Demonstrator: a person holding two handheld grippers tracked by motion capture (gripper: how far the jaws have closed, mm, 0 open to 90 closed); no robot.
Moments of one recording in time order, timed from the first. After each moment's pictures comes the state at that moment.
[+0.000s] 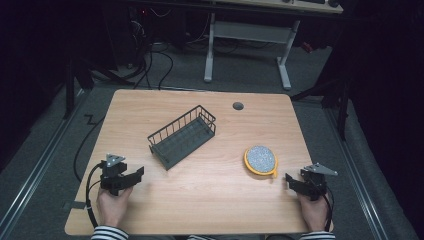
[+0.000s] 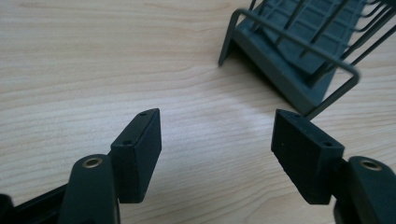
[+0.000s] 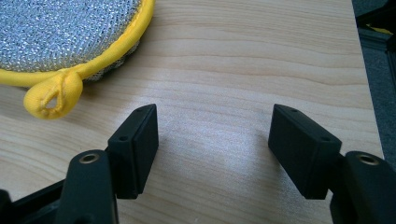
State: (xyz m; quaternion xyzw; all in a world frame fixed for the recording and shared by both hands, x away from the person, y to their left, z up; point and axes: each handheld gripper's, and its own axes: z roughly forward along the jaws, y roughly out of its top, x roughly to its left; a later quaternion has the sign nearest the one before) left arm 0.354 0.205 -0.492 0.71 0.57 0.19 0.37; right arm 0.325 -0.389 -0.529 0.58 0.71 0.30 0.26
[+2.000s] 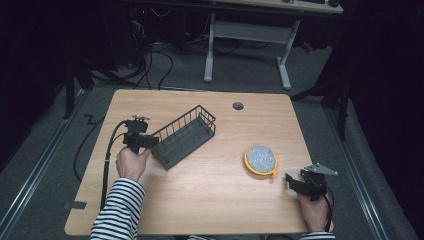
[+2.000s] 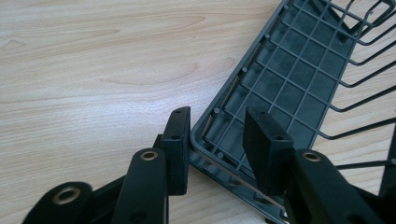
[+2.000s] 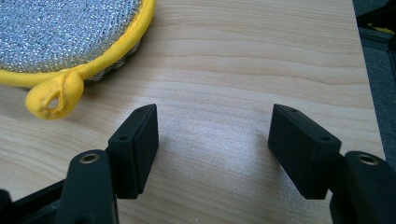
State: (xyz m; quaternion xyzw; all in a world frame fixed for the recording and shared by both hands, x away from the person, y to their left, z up) left arm 0.455 0.148 -0.440 0.76 0.56 0.14 0.30; right arm 0.324 -0.389 -0.529 0.59 0.71 0.30 0.25
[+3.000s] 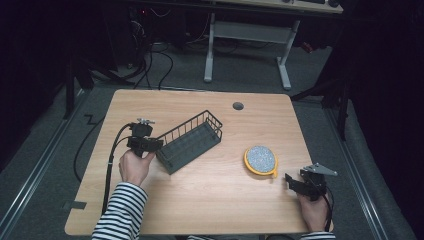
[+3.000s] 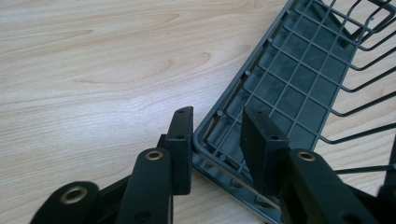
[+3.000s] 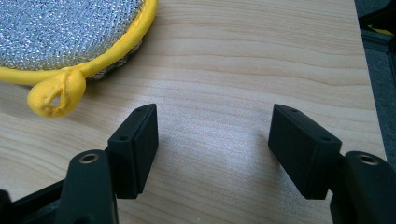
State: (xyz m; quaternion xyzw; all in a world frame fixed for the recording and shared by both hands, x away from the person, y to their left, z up) left arm 0.443 0.136 -0.441 0.77 0.54 0.13 0.31; right arm 0.324 -0.388 -0.529 0.58 0.71 0.30 0.26
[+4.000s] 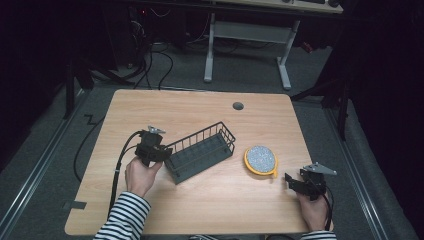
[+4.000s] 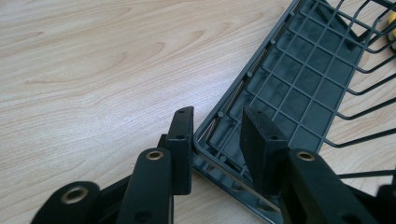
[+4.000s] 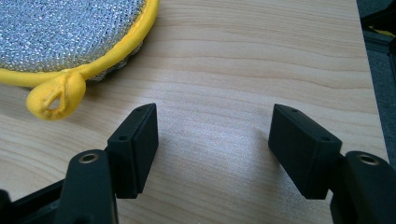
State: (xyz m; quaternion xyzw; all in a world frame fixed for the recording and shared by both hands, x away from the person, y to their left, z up) left arm 0.416 0.113 -0.441 0.80 0.49 0.13 0.32; right arm 0.326 -0.387 -0.529 0.58 0.71 0.30 0.26
